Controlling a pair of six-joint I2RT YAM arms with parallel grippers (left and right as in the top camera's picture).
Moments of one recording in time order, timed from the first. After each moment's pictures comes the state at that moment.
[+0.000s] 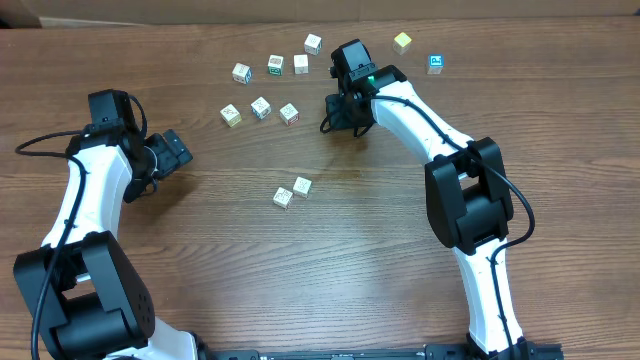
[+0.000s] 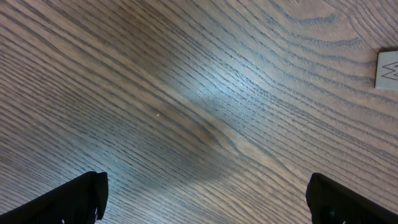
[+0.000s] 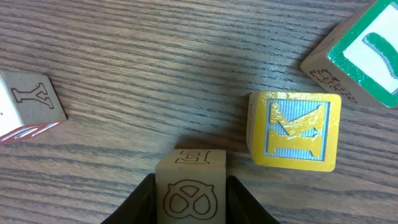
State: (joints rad) left arm 0.25 1.74 1.22 -0.74 0.03 -0.40; right arm 0.43 2.38 1.95 -0.76 -0.06 0.25
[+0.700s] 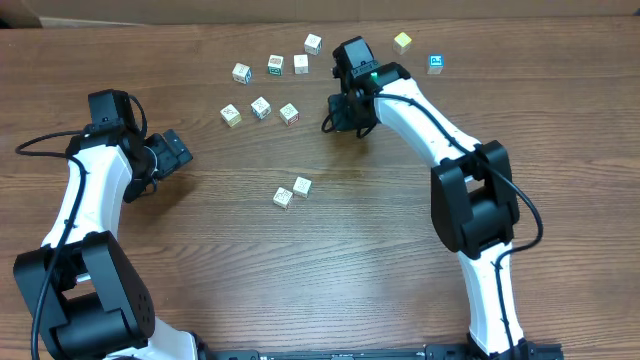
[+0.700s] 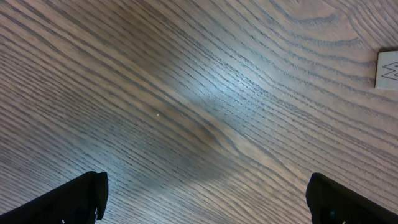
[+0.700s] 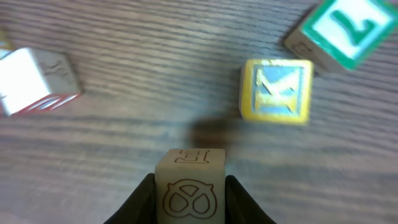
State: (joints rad) left arm 0.25 1.74 1.22 -0.74 0.03 -0.40; right arm 0.43 2.32 1.96 -0.86 -0.06 0.25
